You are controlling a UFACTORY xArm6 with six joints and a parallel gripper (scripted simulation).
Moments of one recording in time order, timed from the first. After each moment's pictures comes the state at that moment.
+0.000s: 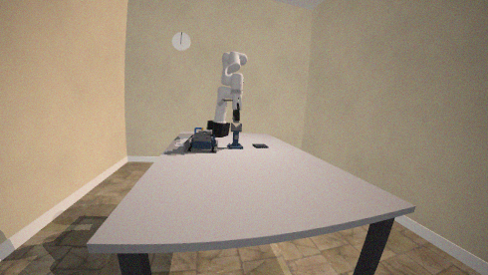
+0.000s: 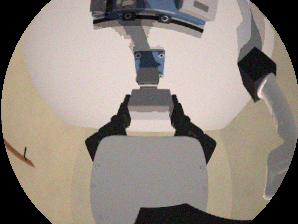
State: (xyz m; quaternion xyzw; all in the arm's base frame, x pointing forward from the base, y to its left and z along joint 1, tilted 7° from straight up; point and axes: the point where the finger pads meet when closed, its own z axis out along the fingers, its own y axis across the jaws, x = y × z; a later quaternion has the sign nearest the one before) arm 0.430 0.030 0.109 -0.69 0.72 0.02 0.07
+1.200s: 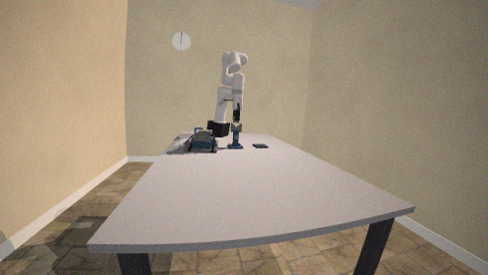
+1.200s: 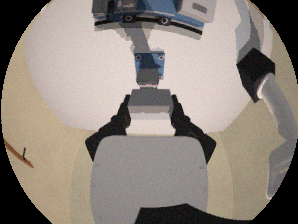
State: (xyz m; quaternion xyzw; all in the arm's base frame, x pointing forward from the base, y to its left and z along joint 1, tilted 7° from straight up) arm 0.431 0.030 0.109 -0.69 0.72 0.01 0.06
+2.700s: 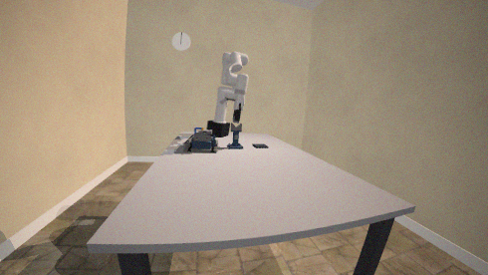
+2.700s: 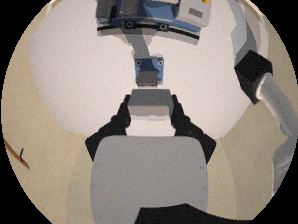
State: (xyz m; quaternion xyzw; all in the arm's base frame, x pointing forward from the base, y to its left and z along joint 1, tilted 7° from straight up) arm 0.429 0.032 0.108 -0.69 0.73 -0.03 0.02
